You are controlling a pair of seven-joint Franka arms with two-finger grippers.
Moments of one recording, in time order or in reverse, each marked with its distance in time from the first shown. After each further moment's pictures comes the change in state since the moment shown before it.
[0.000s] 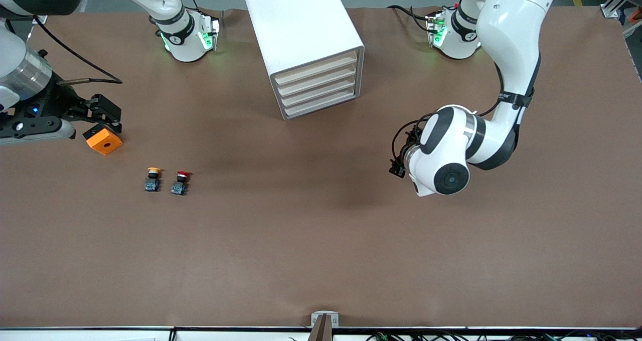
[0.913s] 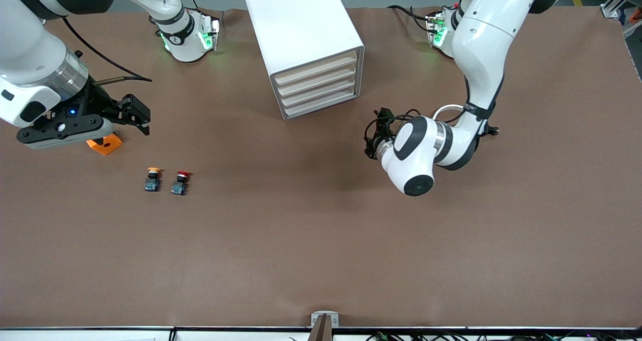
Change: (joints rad) left arm -0.065 0.106 -0.012 -0.008 -0.250 -0.075 -0.156; right arm 0.080 0.038 0.001 0.041 0.000 0.015 0.002
